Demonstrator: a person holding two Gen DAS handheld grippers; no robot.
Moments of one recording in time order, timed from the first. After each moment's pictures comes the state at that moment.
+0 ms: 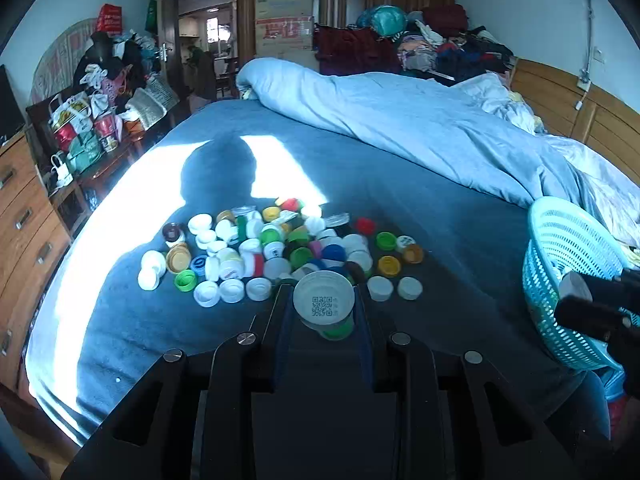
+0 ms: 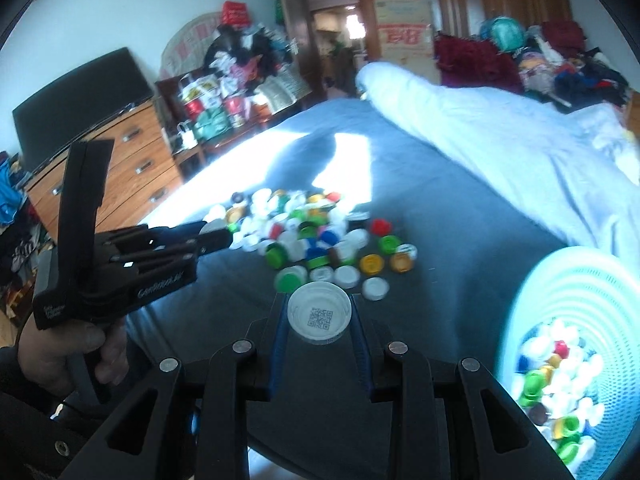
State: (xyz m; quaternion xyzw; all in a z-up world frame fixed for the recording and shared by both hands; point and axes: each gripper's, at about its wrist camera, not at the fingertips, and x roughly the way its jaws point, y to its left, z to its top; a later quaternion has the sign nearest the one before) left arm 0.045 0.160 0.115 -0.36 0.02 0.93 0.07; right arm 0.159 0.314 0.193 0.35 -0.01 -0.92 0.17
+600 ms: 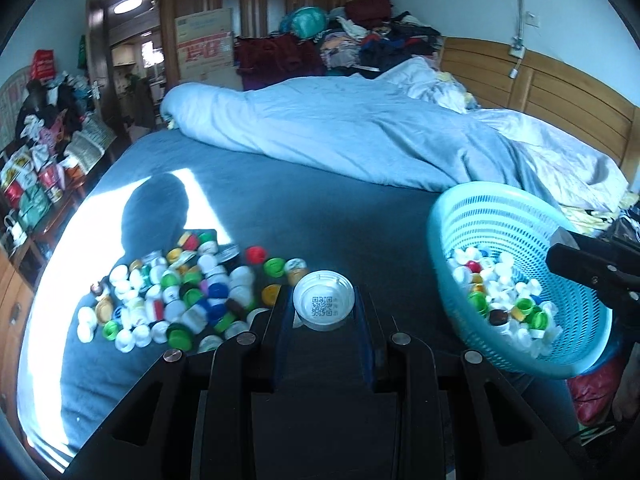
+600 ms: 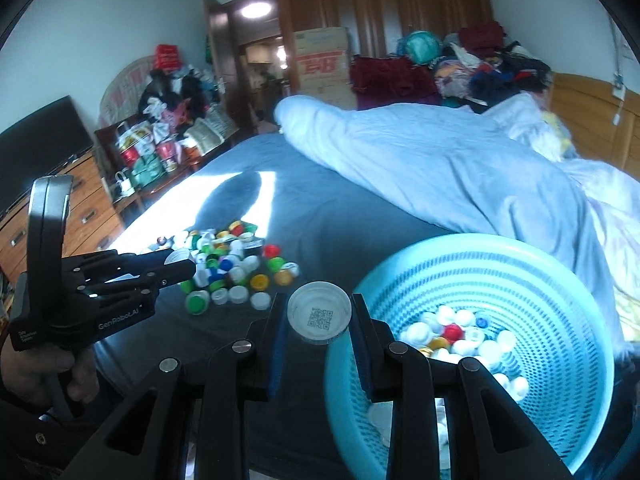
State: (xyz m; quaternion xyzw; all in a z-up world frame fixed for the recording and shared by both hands) left arm 0.049 0.283 0.147 -0.35 0.07 0.92 0.17; right arm 0.202 0.434 0.223 0.31 -0.05 -0.95 0.04
